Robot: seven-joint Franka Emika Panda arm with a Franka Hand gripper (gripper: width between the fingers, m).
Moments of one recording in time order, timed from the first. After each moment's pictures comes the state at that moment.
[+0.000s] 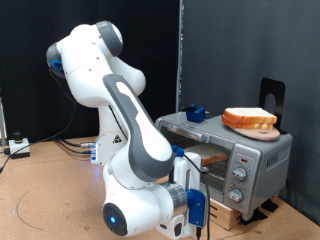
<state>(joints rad) -0.70 0.90 0.61 -1.69 0.70 1.60 -0.13</state>
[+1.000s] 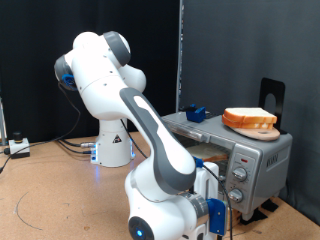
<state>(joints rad) -0.59 0.99 0.61 -1.62 0.70 1.64 -0.13</state>
